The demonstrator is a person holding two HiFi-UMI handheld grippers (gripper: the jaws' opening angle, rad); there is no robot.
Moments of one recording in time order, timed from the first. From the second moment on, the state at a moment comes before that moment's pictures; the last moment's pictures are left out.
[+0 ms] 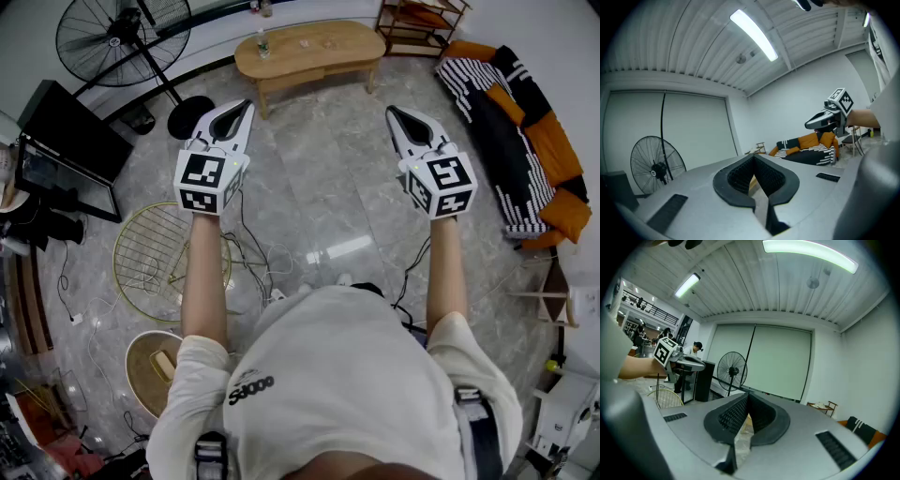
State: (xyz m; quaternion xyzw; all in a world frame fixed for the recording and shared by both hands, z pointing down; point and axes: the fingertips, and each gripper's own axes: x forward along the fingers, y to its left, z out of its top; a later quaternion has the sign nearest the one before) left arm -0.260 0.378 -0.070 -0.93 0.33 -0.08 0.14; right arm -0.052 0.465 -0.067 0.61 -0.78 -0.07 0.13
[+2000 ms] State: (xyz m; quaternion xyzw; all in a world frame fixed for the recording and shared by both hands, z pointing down) left arm -0.108 -0.025 -0.004 -0.93 0.35 -0.12 0.07; right arm 0.131 0.067 -0.020 0.61 -0.79 -0.01 0.11
